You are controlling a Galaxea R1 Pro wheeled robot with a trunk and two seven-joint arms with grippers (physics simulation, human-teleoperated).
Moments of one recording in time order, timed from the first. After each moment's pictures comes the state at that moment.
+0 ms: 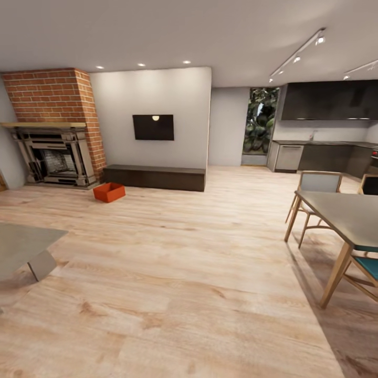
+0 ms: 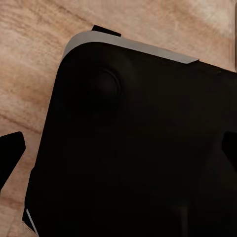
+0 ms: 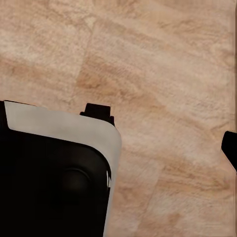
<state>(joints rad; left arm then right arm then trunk) 0.00 -0.02 0.02 -0.05 0.29 -0.09 0.00 -0.16 -0.06 0.55 0.02 -0.38 -0.15 0.02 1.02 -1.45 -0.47</state>
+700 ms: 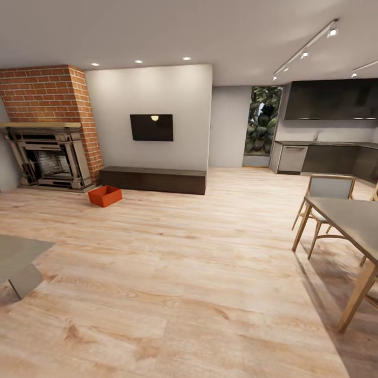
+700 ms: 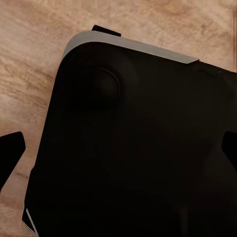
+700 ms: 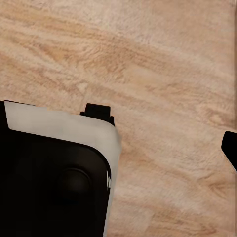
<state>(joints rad) 0.00 -0.02 0.02 -0.05 0.29 -0.09 0.00 -0.16 -0.06 0.55 0.02 -0.38 -0.15 0.02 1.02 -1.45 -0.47</state>
